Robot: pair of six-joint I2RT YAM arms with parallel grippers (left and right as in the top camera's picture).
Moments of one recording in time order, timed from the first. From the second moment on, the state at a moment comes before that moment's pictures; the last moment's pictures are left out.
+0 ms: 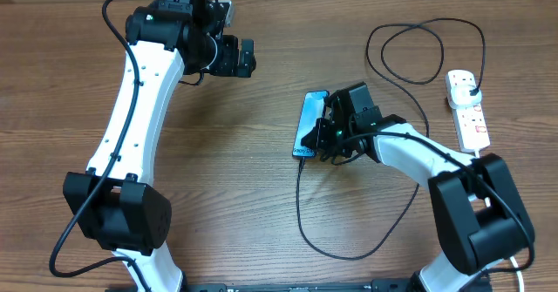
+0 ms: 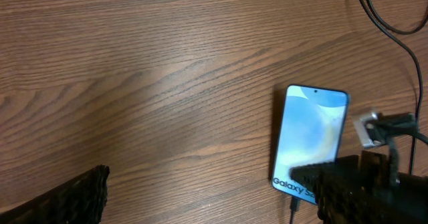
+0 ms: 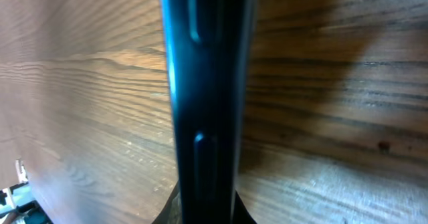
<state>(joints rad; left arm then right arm) -0.19 1.92 1.94 -1.16 0.26 -0.10 0.38 1.81 0.97 -0.26 -0.50 0.61</state>
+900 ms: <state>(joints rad) -0.19 1.92 1.94 -1.16 0.26 -0.10 0.38 1.82 0.97 -0.26 -0.50 0.61</state>
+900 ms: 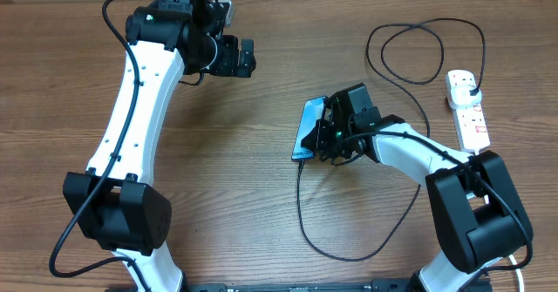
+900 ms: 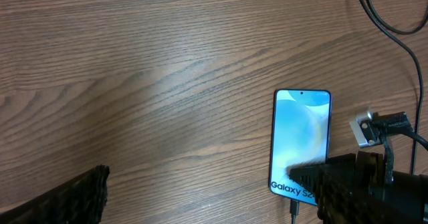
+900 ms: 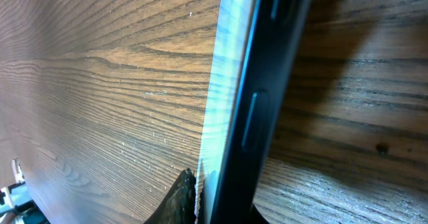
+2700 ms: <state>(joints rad) -0.19 1.92 1.94 -1.16 0.25 -0.10 0.34 1.82 1.08 -0.59 -0.35 0.61</state>
